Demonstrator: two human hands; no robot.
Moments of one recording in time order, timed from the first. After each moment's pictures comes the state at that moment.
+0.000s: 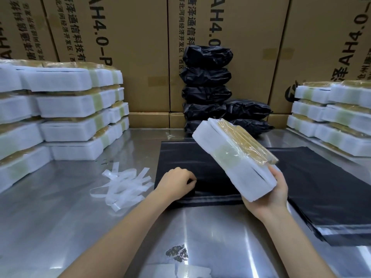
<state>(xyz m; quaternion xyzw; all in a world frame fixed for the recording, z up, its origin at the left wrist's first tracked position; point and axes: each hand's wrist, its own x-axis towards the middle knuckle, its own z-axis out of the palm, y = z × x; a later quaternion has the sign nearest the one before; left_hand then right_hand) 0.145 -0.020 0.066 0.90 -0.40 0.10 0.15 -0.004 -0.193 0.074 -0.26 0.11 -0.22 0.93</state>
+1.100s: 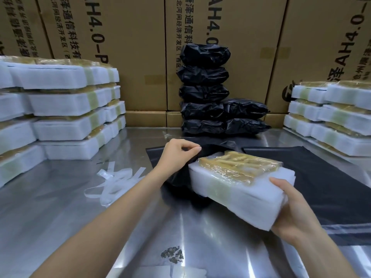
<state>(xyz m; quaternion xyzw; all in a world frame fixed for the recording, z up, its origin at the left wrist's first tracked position) 0.151 -0.033 0.122 0.79 -0.35 0.08 0.50 -0.064 -0.193 0.089 -0.39 0.19 -0.16 0.89</state>
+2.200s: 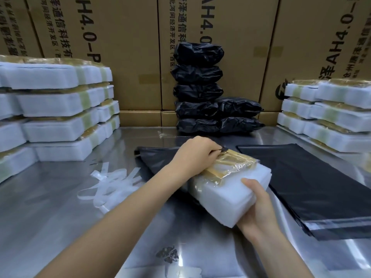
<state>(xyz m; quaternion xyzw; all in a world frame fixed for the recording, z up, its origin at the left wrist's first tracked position) 0.104 -0.063 0.149 0.82 -0.50 0.18 0.20 -0.033 -0.150 0.074 -0.35 0.17 -0.21 0.90</state>
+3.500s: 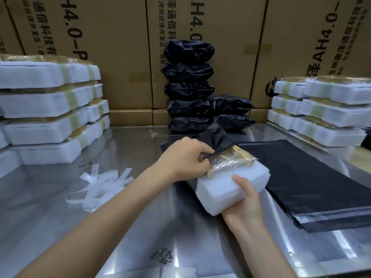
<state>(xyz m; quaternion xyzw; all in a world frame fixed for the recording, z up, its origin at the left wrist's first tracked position) 0.091 -0.041 0.156 0.80 -0.53 0.13 0.22 -0.021 -0.144 0.070 -0.26 0.14 -0.29 0.91</state>
